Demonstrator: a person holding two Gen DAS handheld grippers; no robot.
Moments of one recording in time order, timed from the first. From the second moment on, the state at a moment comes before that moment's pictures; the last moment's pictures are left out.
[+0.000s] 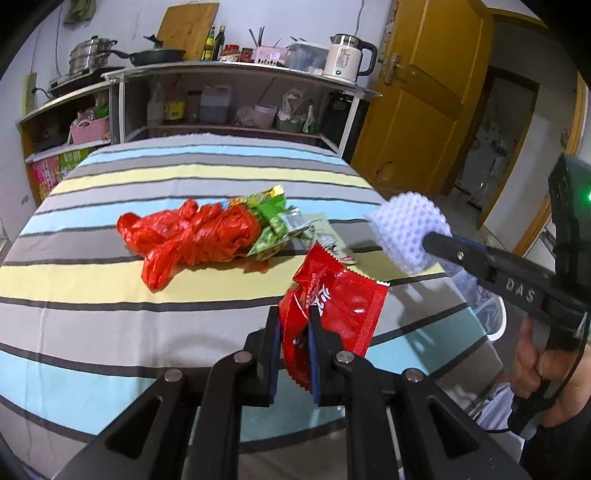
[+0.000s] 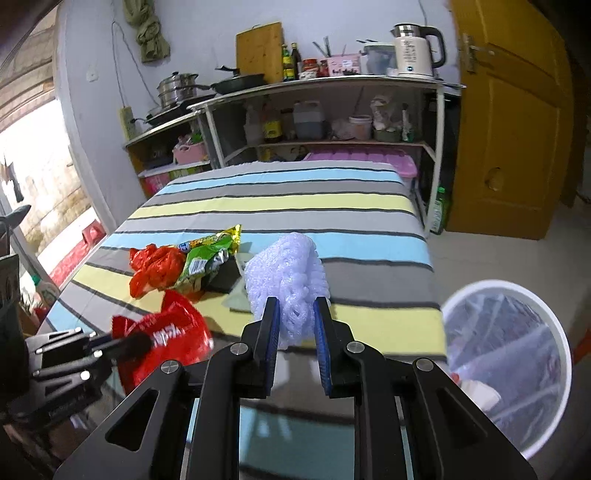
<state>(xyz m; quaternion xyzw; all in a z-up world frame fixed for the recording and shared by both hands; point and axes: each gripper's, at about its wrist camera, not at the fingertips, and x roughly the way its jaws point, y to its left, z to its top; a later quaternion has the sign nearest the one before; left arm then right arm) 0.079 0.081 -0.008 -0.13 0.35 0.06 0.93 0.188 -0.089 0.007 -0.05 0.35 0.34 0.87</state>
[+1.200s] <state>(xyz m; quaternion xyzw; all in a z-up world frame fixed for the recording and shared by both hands) 0.177 -0.060 0.017 -0.06 0.35 -0.07 0.93 0.196 -0.268 0.000 0.04 0.36 0.19 0.92</state>
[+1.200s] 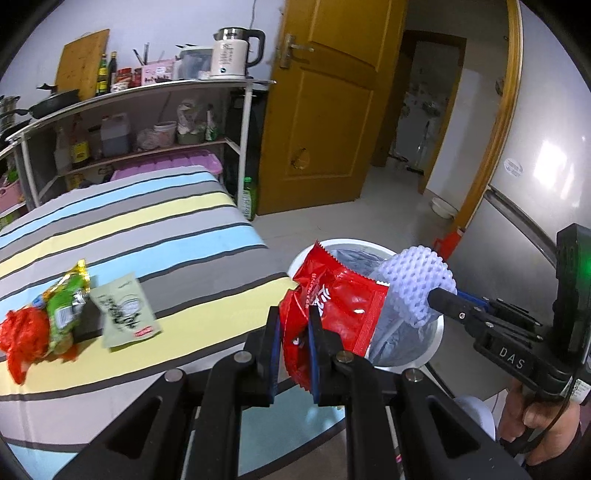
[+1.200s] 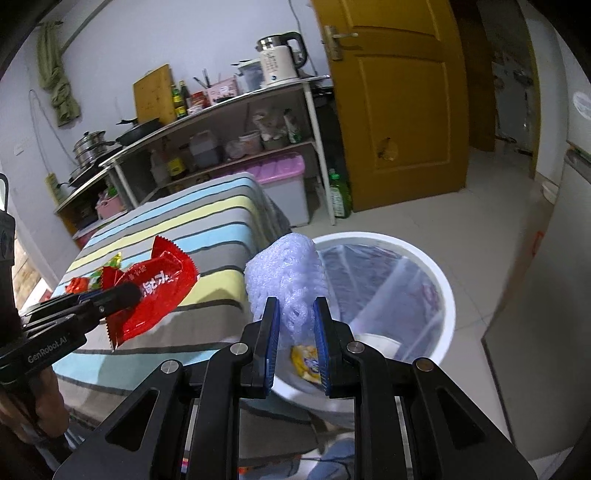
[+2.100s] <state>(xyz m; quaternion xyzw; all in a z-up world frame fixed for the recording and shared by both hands) 0.242 -0.118 -0.023 -0.04 0.41 -0.12 0.90 0.234 -0.306 -0.051 0.06 0.42 0.13 0.90</state>
